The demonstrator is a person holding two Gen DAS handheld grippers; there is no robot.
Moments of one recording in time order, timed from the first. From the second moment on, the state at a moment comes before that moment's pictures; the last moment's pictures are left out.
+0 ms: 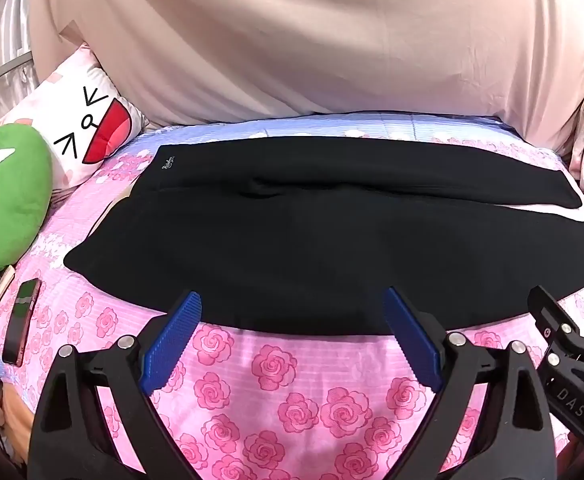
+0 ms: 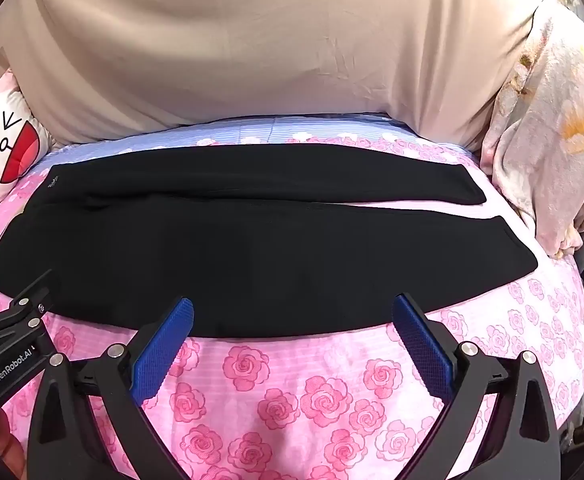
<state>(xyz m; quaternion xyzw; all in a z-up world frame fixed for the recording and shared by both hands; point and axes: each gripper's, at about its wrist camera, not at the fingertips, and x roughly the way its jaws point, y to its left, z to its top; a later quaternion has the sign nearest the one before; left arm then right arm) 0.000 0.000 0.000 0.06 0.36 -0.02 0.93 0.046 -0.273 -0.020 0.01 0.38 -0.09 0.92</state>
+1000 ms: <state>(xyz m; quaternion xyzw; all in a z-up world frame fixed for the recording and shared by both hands) 0.001 -0.003 -0.002 0.06 0.36 -0.02 0.93 0.047 -0.287 -0.016 0.02 0.38 -0.09 0.92</state>
